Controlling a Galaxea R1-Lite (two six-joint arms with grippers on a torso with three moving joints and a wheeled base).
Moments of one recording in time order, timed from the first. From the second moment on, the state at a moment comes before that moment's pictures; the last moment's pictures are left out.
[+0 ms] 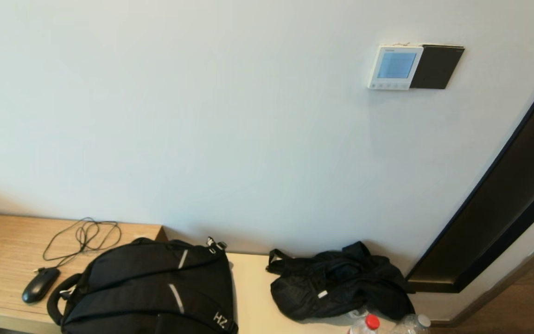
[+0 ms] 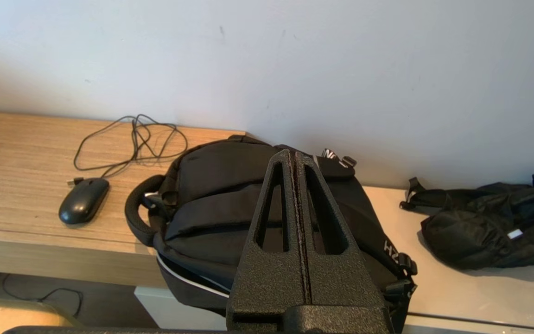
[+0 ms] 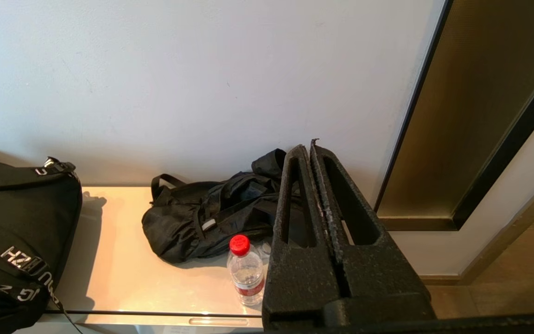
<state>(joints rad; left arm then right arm) 0.00 0.00 0.00 0.00 0.00 -0.01 0.00 0.00 0.00 -0.01 0.01 -0.03</state>
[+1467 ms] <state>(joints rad) 0.00 0.00 0.00 -0.01 0.00 -0.01 -0.02 0.78 -0.47 -0.45 0.02 0.02</state>
